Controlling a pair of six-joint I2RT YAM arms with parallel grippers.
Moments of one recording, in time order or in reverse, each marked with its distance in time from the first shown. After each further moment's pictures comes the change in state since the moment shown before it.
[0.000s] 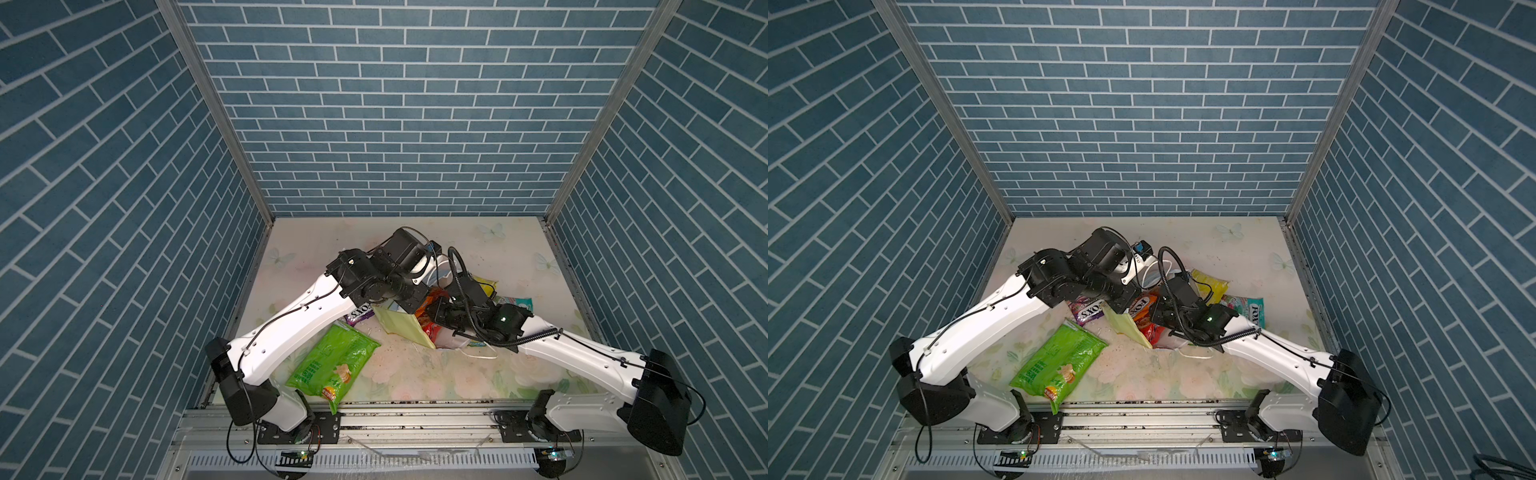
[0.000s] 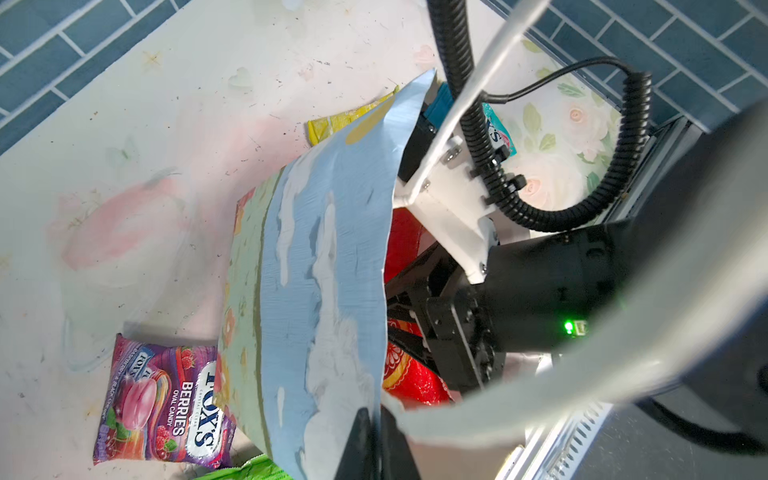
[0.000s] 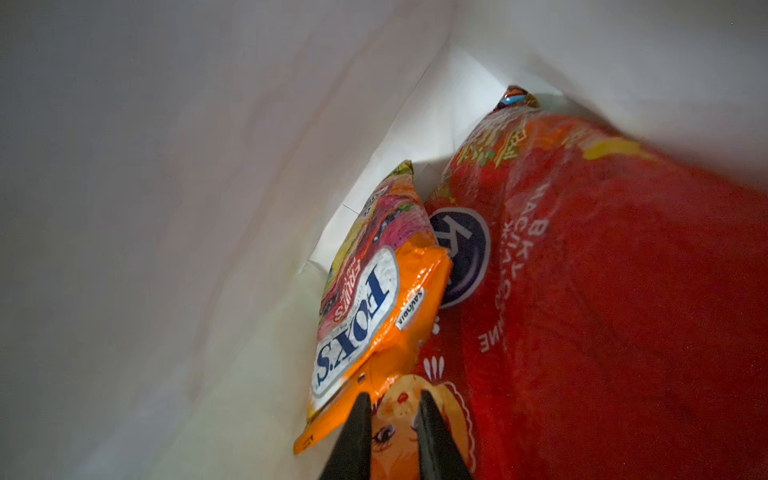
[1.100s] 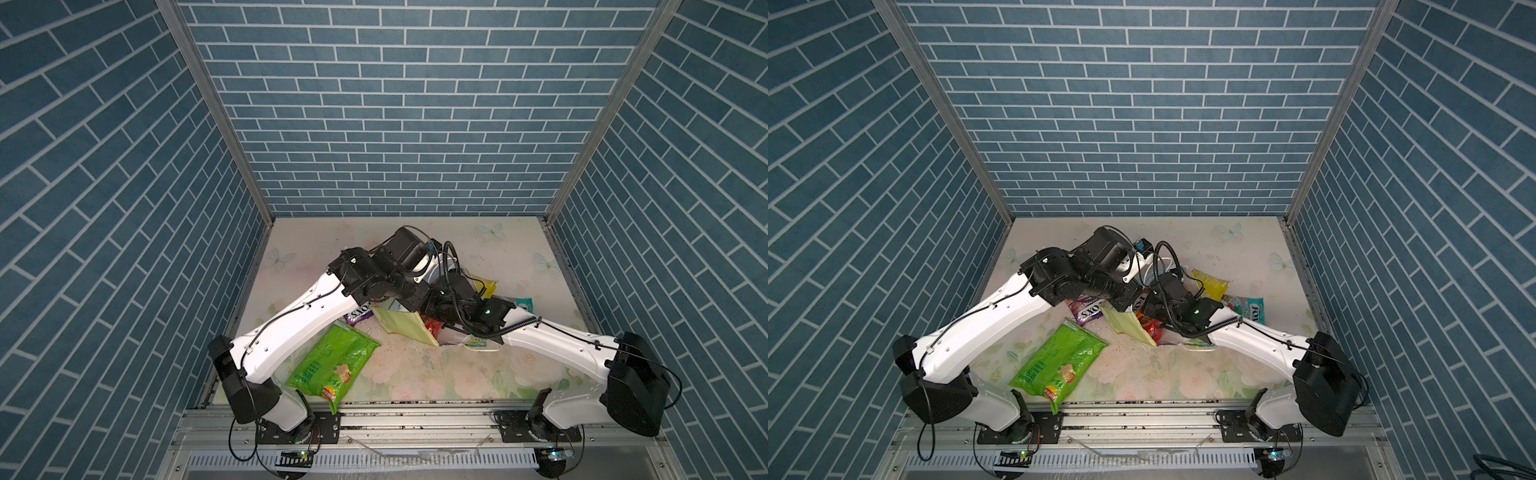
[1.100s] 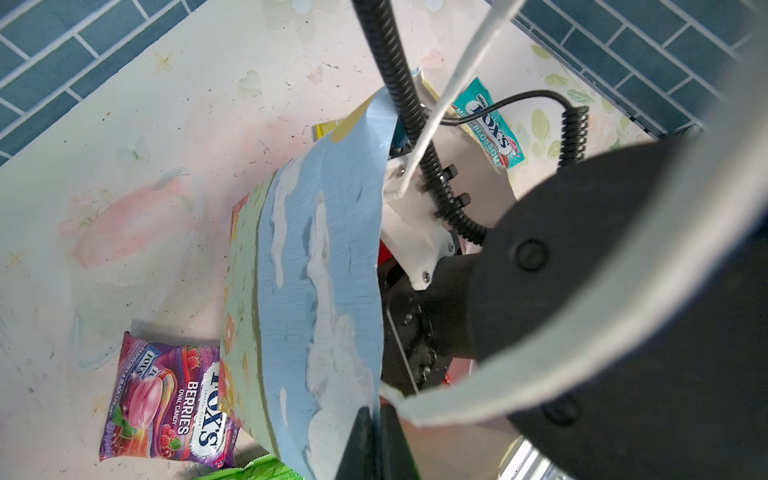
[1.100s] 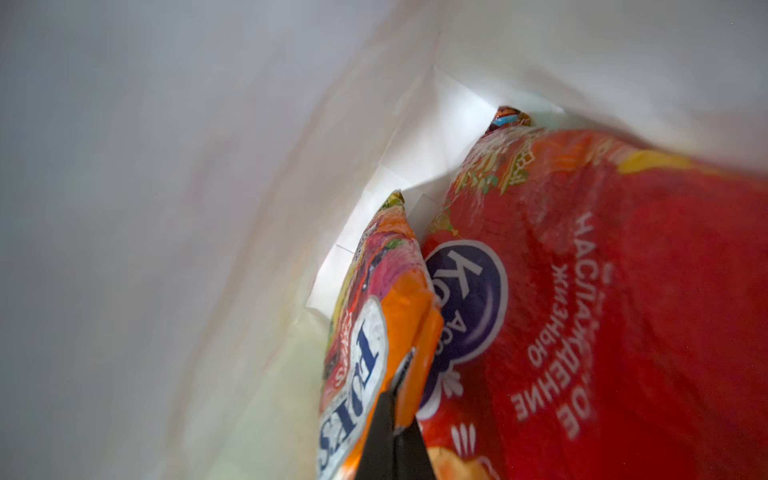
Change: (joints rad) left arm 0.002 0.010 0.015 -0.003 -0.026 -0.012; right arm 0.001 0.113 0.047 0.079 0.037 0.019
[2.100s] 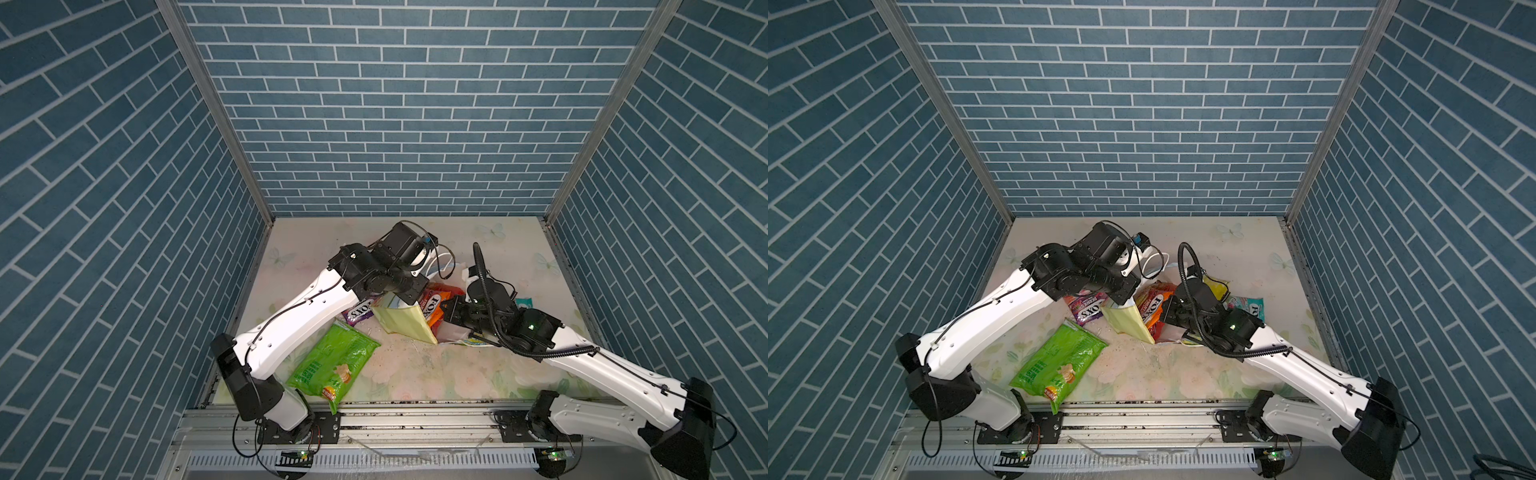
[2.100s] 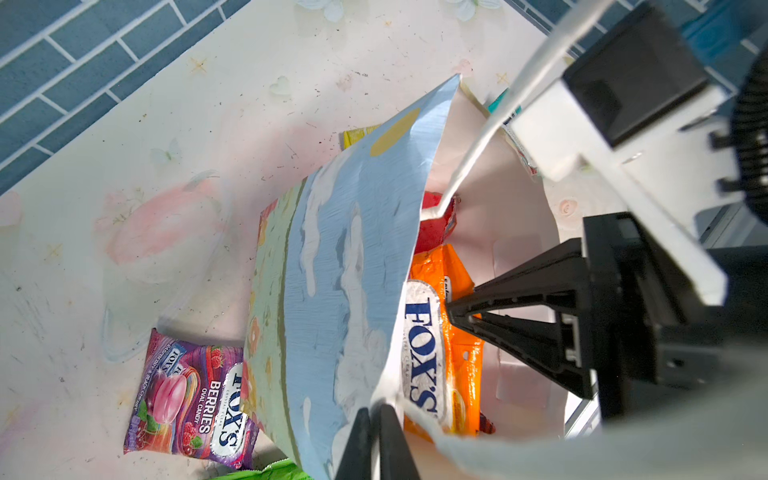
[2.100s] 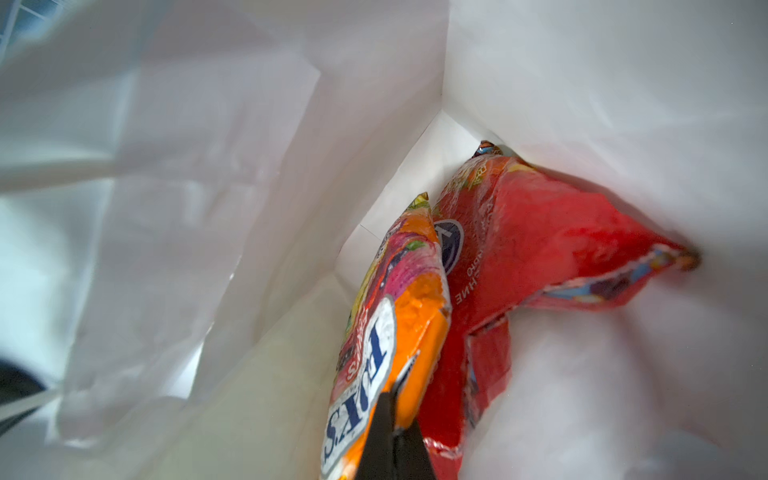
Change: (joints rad) left arm 0.042 0.020 0.009 0.015 -0.029 0.007; right arm 0.000 -0.312 -0.040 -0.196 0.011 -0.113
